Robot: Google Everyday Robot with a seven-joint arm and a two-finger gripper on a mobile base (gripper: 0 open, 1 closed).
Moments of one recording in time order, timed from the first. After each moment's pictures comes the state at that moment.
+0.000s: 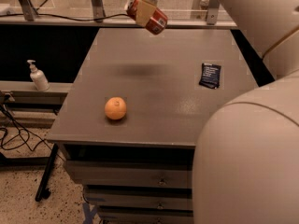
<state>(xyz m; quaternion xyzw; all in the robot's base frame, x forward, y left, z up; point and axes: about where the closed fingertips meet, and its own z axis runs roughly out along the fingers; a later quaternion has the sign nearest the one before) 0.730 -0.001 1.011 -0.60 0.73 -0.08 0.31</state>
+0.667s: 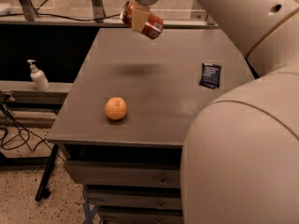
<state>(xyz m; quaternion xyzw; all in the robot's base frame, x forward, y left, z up) 0.730 0.013 0.994 -0.62 0.72 -0.11 0.27</state>
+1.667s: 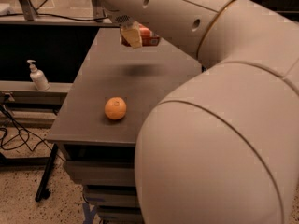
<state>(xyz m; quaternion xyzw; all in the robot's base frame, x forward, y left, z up) 0.724 0.027 0.948 -0.68 0.66 -0.29 0.11</state>
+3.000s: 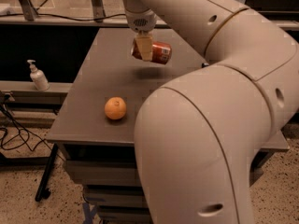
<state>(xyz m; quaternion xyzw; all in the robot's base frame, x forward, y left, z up) 0.710 -0.001 0.905 -0.68 0.72 -0.14 0.06</state>
